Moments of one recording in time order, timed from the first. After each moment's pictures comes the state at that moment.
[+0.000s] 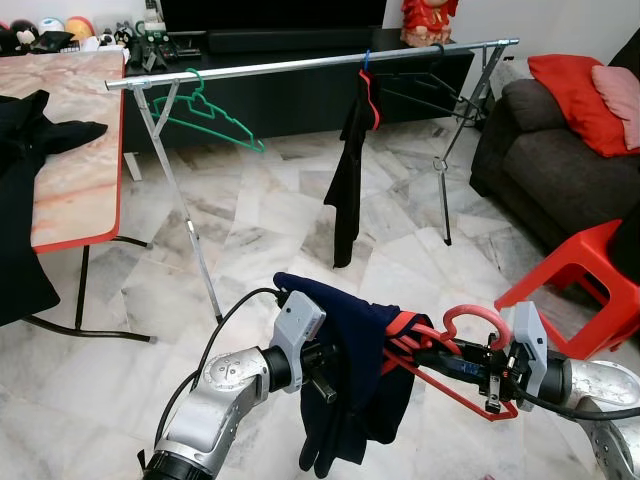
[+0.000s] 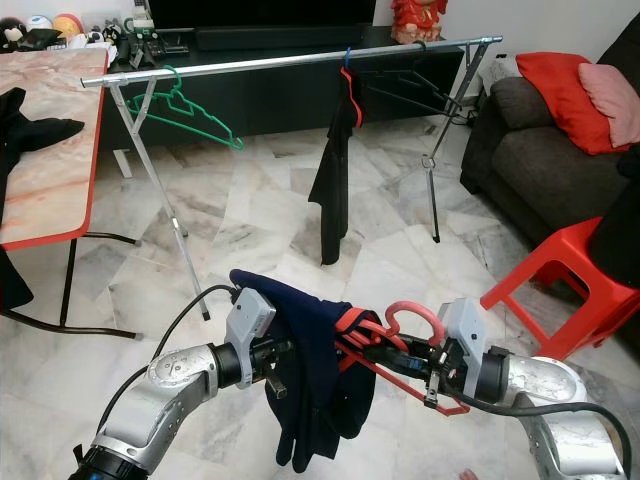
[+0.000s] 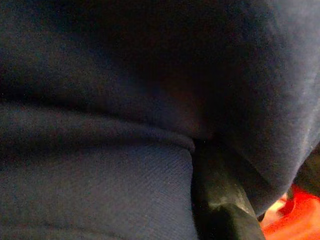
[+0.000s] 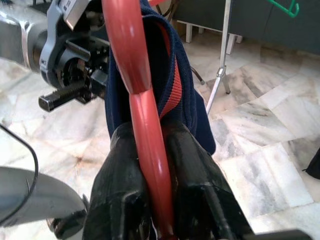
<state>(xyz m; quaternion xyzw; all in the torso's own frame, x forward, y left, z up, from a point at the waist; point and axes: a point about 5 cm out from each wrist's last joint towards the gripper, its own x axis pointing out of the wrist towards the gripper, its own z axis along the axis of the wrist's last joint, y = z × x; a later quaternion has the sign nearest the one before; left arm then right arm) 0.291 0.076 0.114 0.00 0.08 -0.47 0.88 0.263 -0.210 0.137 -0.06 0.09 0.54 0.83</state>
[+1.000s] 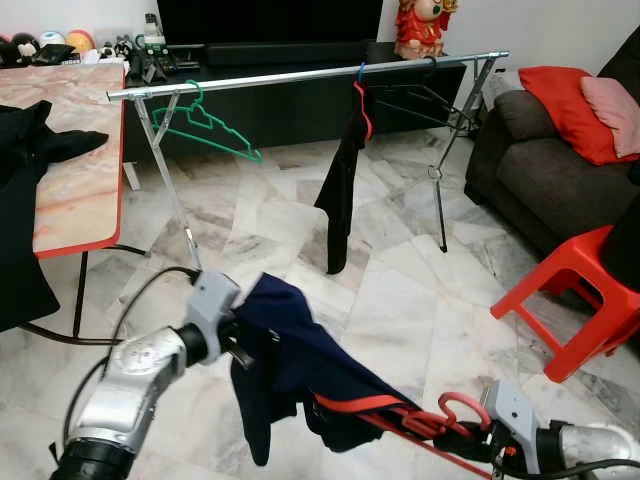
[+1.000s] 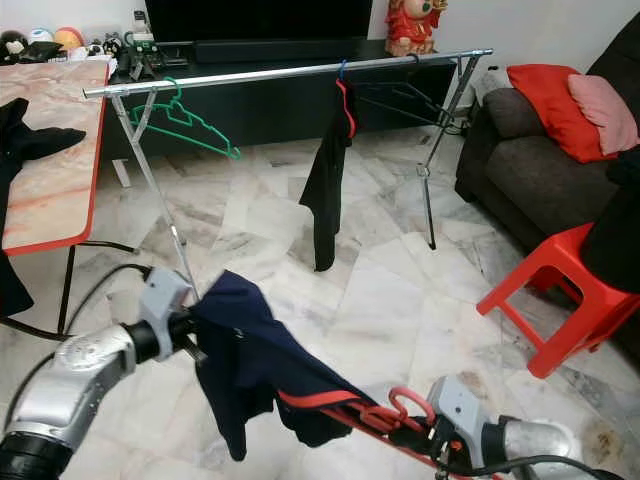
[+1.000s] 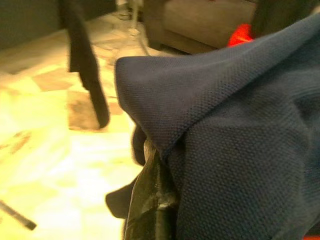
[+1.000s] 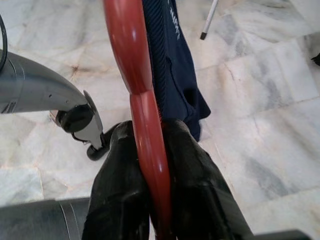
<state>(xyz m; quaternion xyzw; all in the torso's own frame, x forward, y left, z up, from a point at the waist) 0.316 0.180 0.129 0.06 0.06 -0.31 0.95 0.230 -0.238 0.046 -0.12 0.28 0.50 0.81</state>
